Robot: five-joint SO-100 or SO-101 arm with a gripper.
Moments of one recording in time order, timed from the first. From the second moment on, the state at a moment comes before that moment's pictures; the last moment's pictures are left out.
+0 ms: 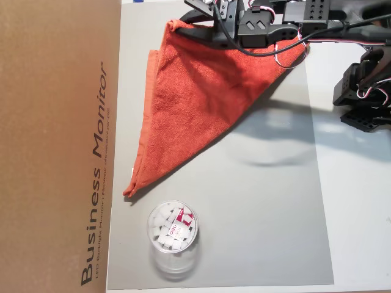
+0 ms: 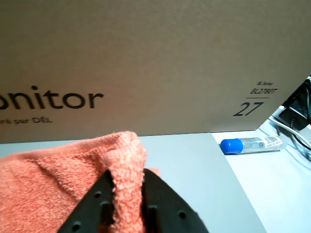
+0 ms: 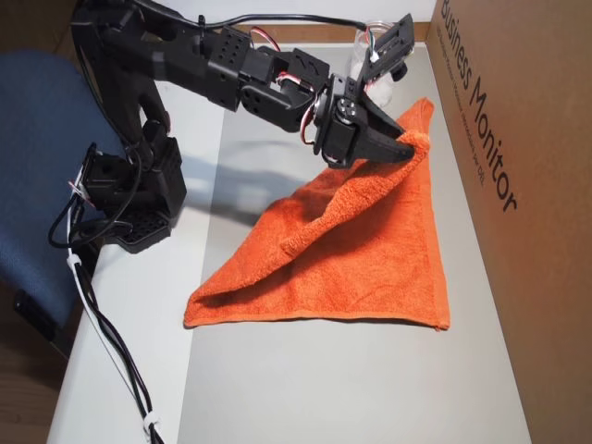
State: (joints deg) arm 14.2 95.3 102.7 3.9 77.6
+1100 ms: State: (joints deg) arm 20.5 60.6 87.1 -10.1 77.7
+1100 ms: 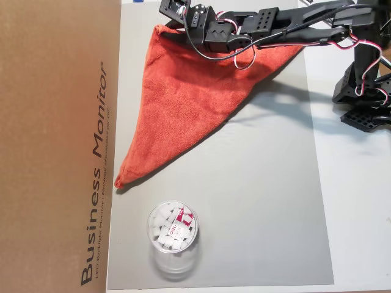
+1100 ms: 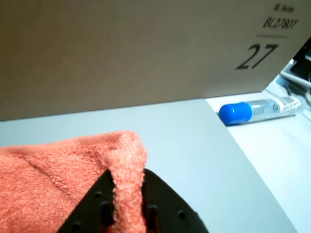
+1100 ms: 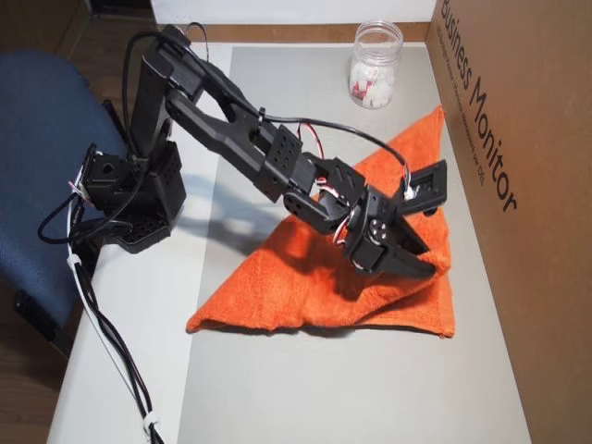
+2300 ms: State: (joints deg) arm 19.6 53.9 84.6 -15.8 87.8
